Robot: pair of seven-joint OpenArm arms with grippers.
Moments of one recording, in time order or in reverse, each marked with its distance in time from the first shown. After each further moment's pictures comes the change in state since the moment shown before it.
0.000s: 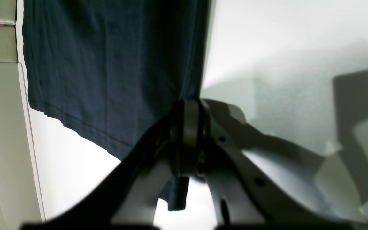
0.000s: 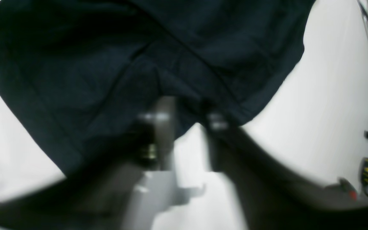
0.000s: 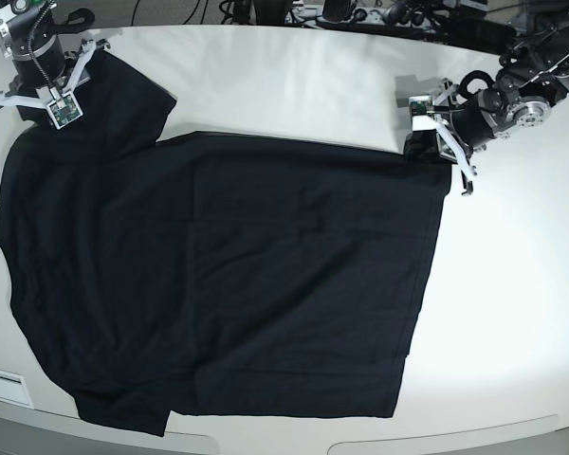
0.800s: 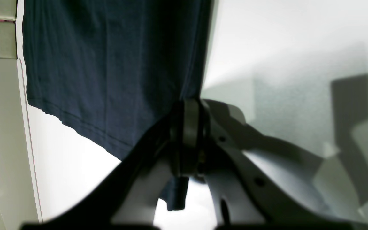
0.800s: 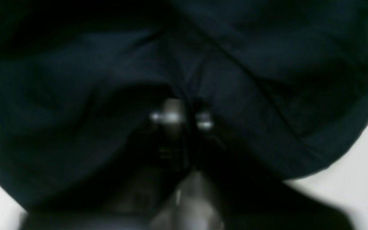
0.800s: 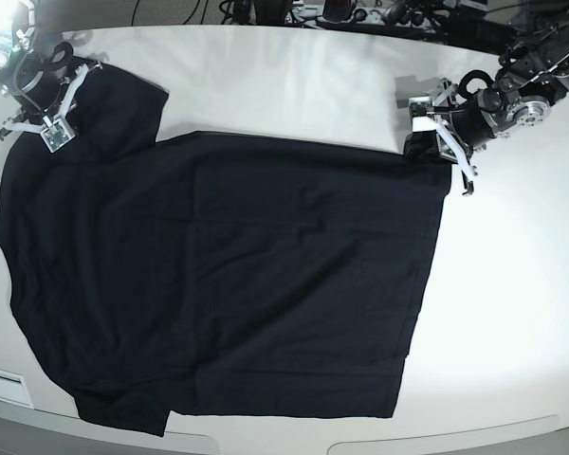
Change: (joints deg) left arm 0.0 0.1 0.0 0.0 -0.9 0.0 0.2; right arm 11.5 4.3 -0.5 -22.4 10.1 8.4 7.0
